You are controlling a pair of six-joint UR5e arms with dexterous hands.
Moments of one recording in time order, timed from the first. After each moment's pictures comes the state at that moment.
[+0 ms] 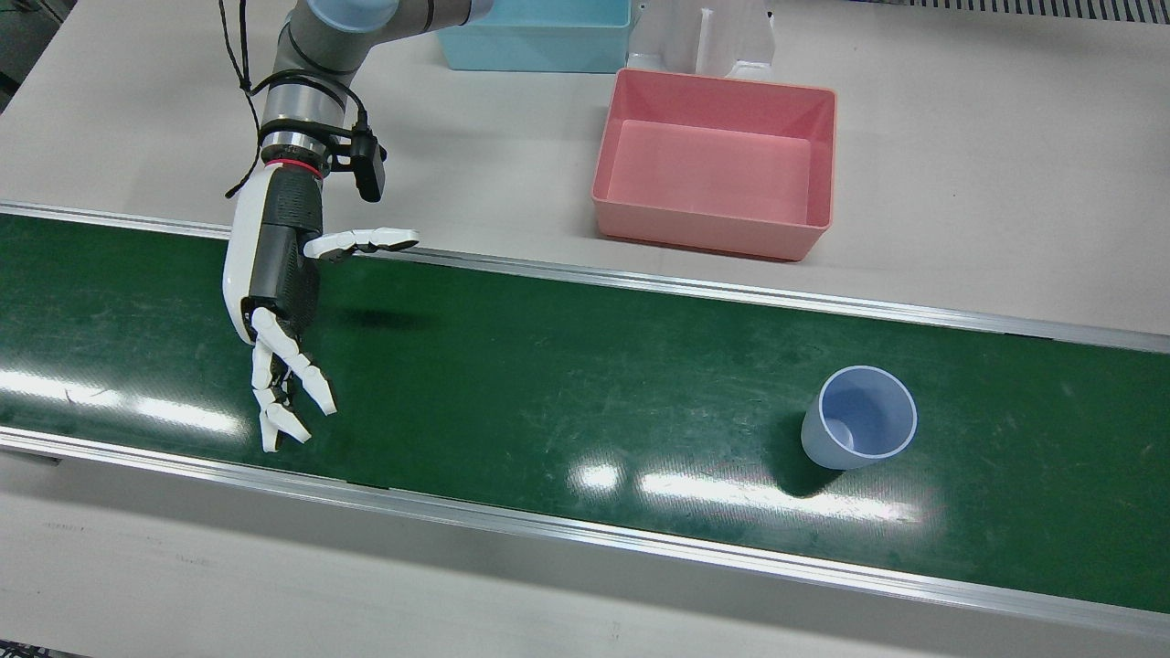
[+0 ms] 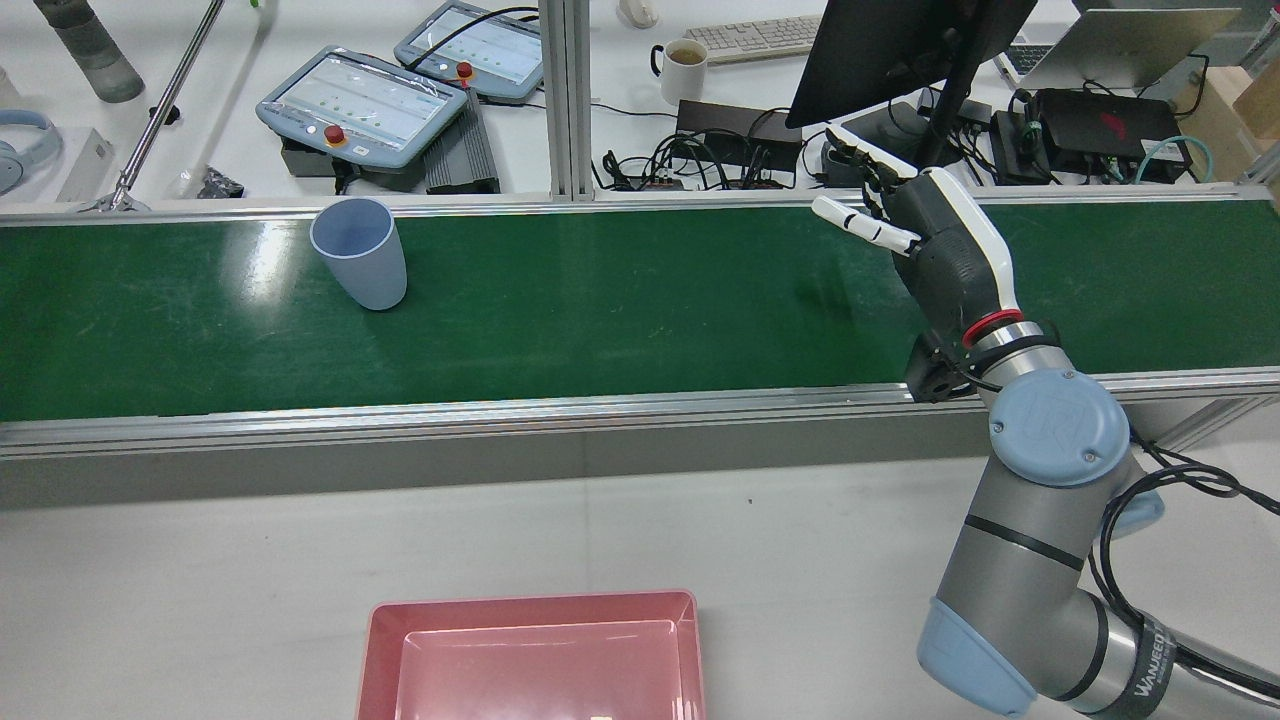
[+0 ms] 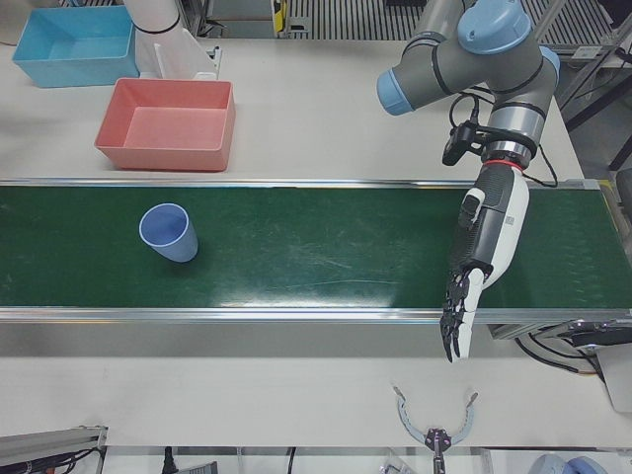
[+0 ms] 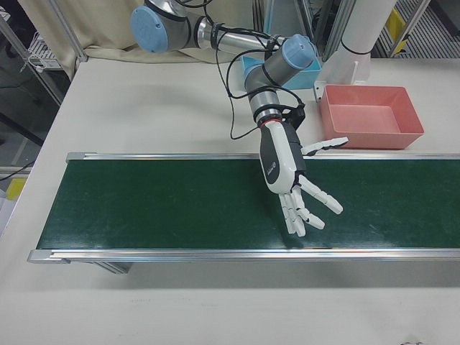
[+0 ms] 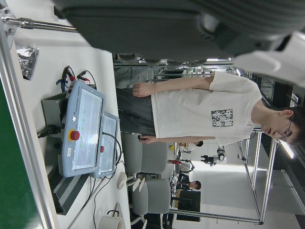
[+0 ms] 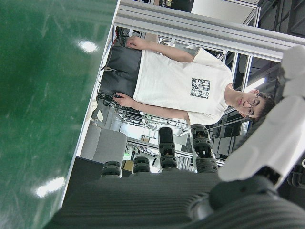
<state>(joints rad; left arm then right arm) -1.41 -1.81 -1.67 0.25 1.81 0.00 0.68 -1.18 1.94 -3.79 -0.83 -0.30</state>
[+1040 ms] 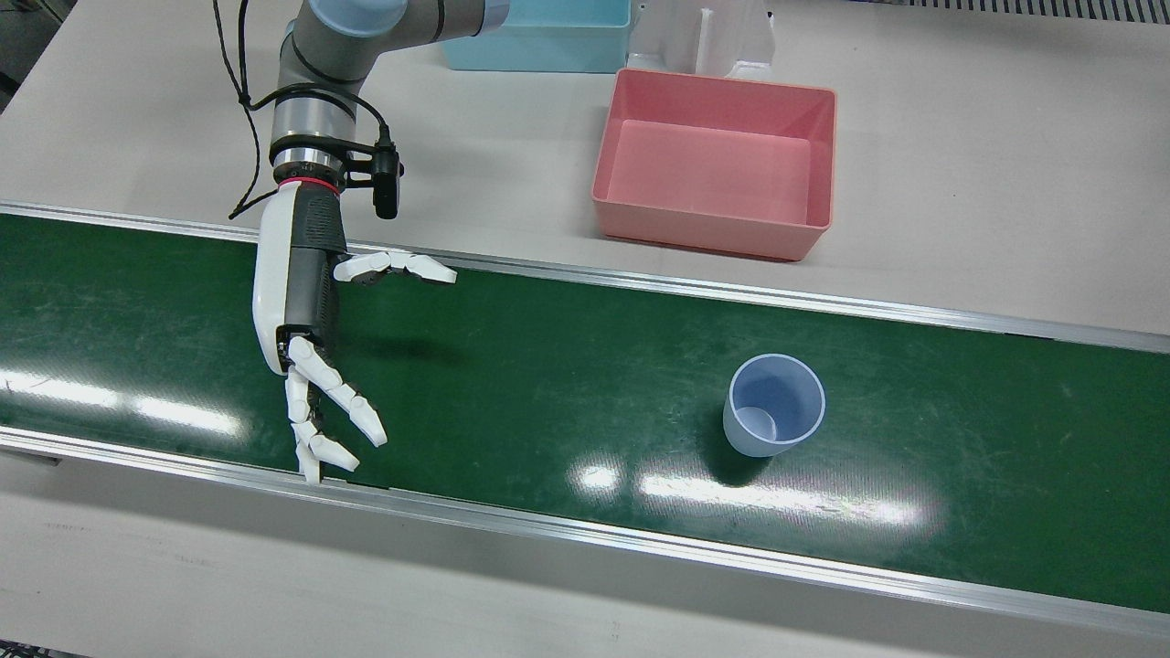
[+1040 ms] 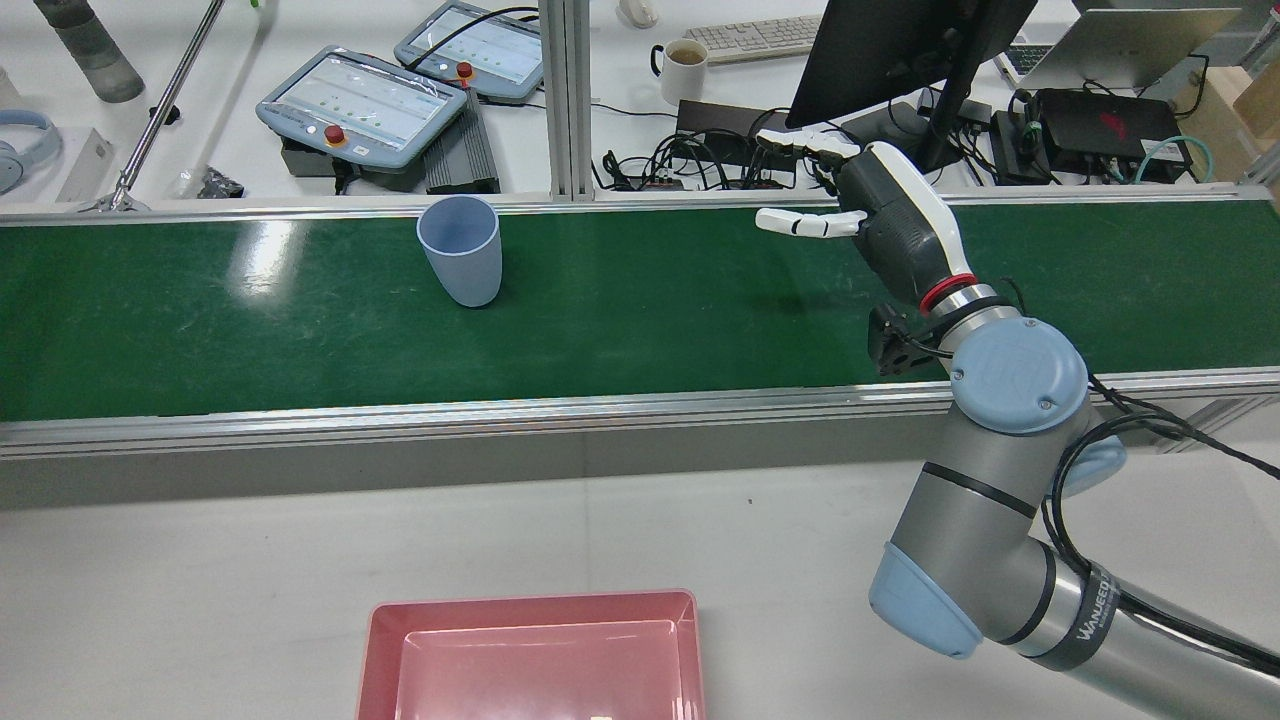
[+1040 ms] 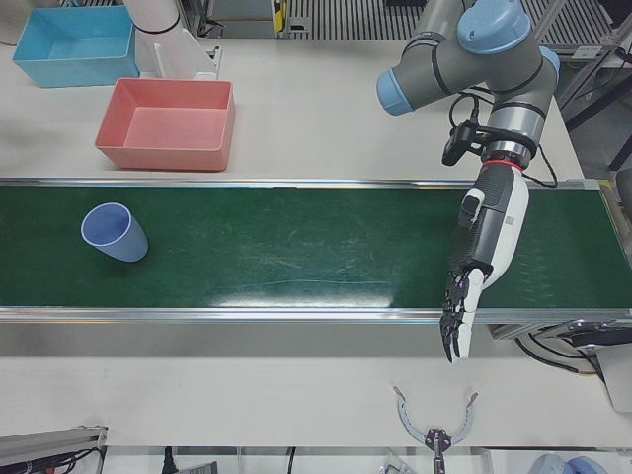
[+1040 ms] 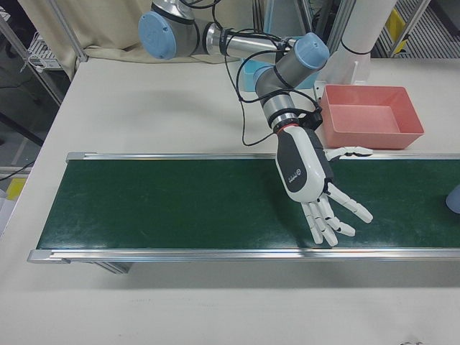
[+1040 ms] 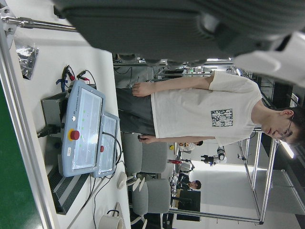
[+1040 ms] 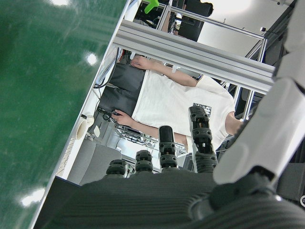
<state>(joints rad) -1.41 -1.81 -1.67 0.25 1.81 0.00 0.73 -1.08 1.89 -3.79 -0.93 -0.42</state>
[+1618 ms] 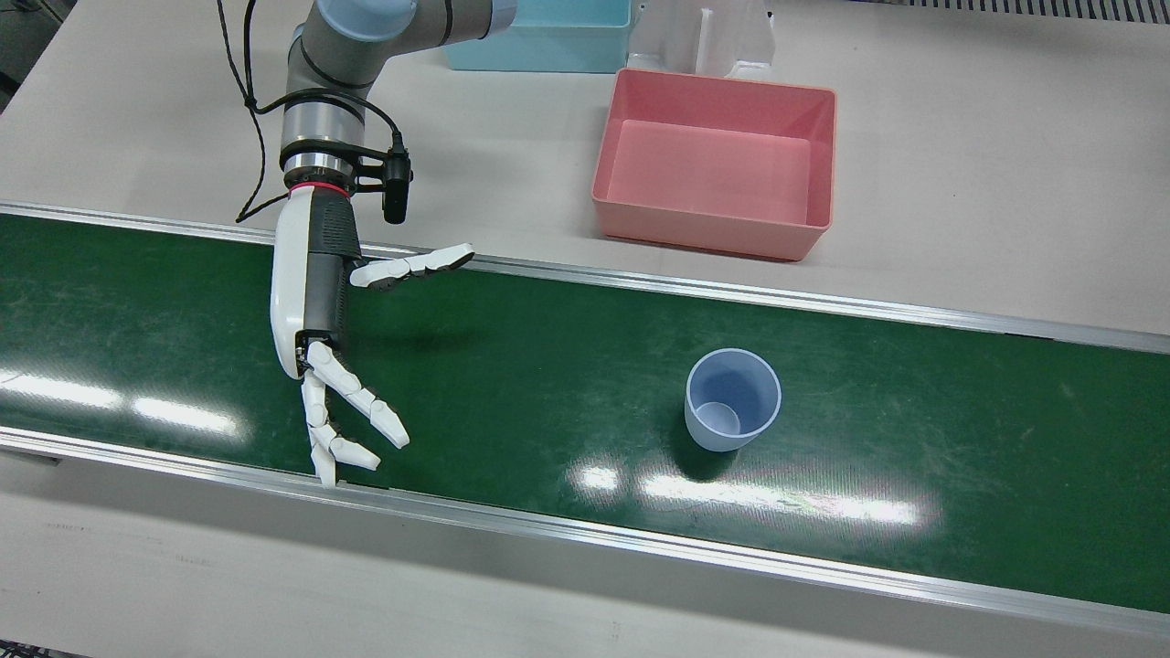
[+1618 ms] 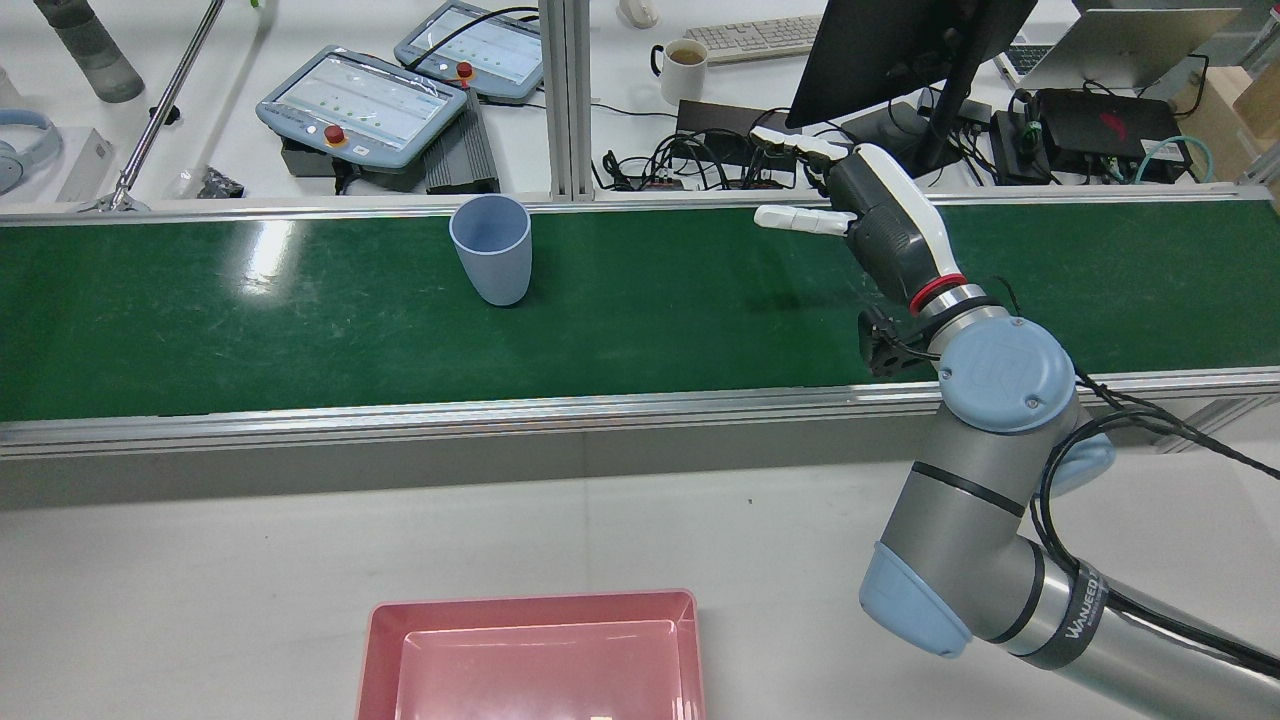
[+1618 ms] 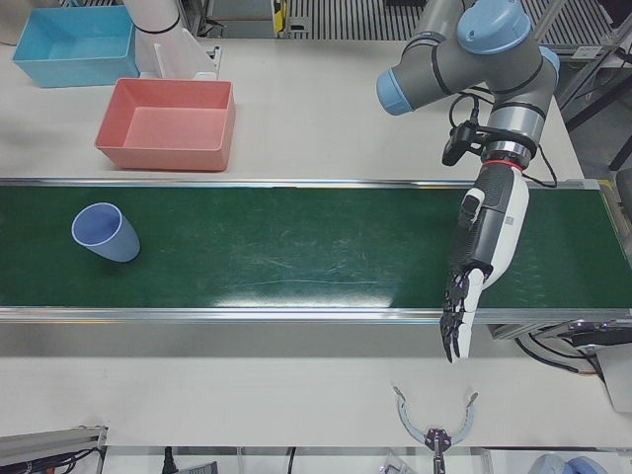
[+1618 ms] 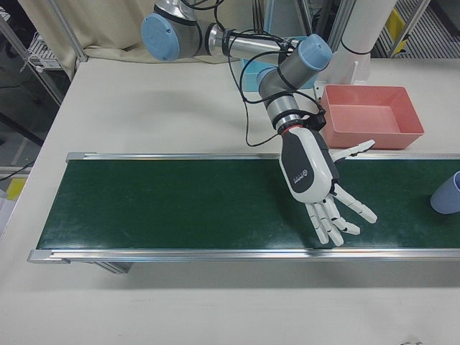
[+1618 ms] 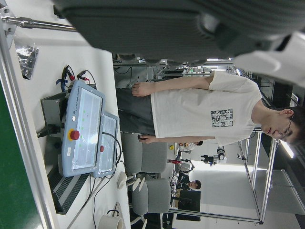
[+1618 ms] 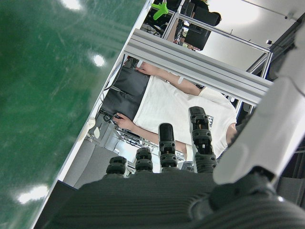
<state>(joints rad) -1.41 -1.81 -1.67 0.25 1.81 0.00 0.71 -1.06 1.88 -3.79 -0.93 -0.49</state>
